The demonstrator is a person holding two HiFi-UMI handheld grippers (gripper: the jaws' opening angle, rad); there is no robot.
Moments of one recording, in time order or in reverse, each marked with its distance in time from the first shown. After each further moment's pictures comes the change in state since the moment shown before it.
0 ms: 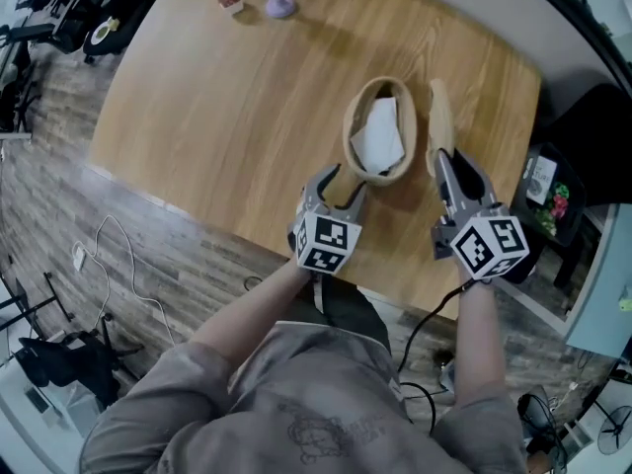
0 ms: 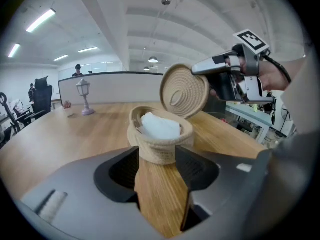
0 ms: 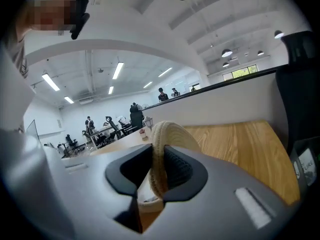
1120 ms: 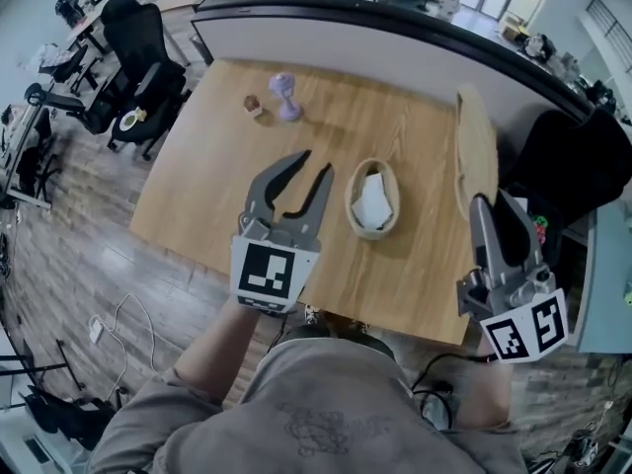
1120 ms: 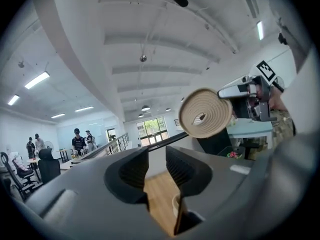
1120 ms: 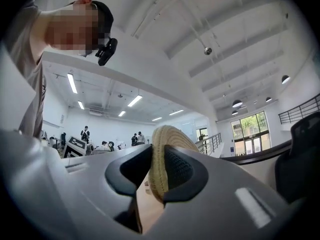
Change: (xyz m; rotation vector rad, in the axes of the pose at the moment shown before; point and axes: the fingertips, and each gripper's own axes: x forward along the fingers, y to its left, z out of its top) left arm -0.231 0.055 0.312 0.310 -0.517 0.050; right arm -0.168 0.161 0.232 -0.271 -0.432 0.000
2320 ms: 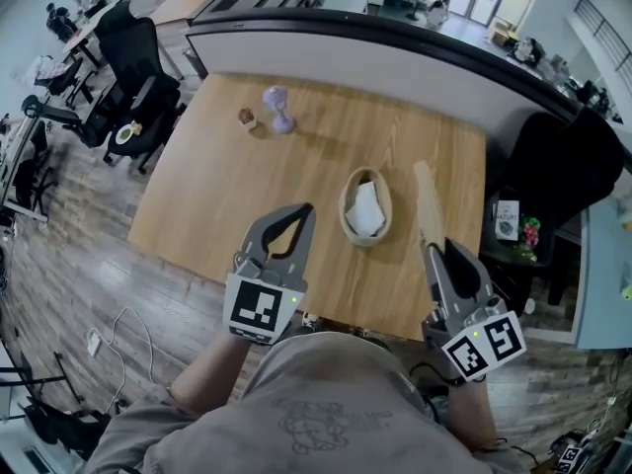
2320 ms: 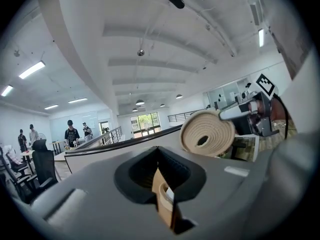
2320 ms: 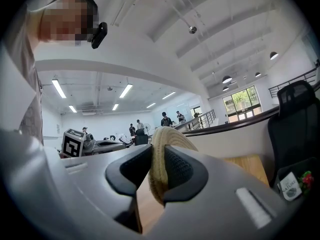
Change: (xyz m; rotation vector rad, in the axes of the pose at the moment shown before) left arm -0.039 -0.027 -0.025 -0.020 0.046 -0.088; right arm -0.032 0.029 -0.085 0.188 0.178 -0.045
